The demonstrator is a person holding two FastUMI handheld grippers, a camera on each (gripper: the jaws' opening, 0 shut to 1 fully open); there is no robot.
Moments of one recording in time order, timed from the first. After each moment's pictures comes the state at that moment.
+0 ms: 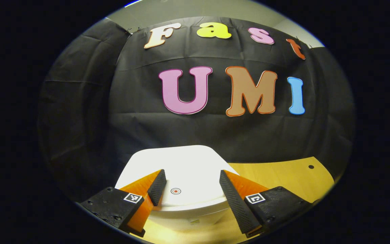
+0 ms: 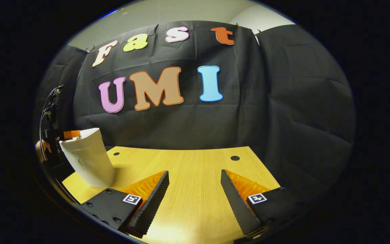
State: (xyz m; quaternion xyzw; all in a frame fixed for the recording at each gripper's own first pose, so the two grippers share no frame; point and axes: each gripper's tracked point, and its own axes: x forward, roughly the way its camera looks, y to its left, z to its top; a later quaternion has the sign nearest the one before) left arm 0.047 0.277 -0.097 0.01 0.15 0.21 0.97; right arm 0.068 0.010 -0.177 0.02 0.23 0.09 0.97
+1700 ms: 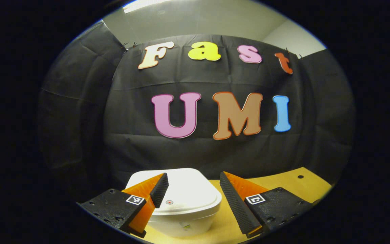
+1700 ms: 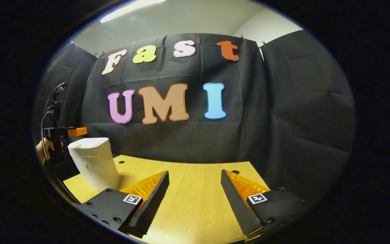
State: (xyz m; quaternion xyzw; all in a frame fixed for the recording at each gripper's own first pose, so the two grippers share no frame) left arm 0.039 0.222 -0.028 0.02 0.08 0.15 0.98; right arm 0.052 0.004 -0.122 0.01 0.16 0.11 0.98
